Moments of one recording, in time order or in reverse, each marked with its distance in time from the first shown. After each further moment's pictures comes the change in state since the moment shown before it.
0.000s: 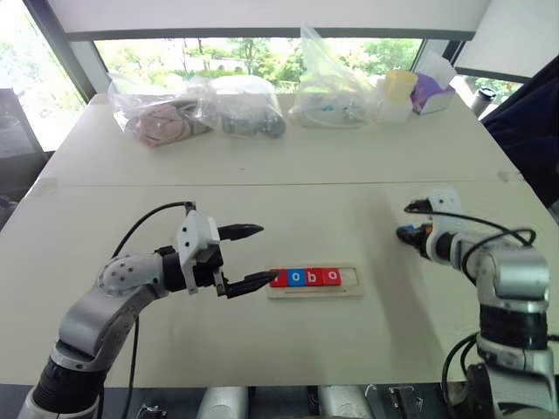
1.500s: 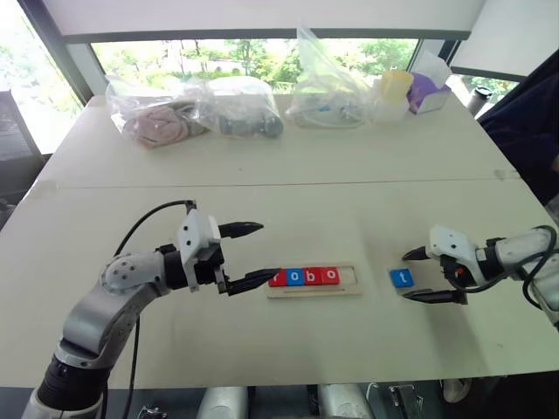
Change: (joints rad) left arm -0.005 -0.015 0.000 0.016 0.026 -0.014 0.000; right arm 0.045 -0.608 0.425 0.608 0.028 -1.323 1.024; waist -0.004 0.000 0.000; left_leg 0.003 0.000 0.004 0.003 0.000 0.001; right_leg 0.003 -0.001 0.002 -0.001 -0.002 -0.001
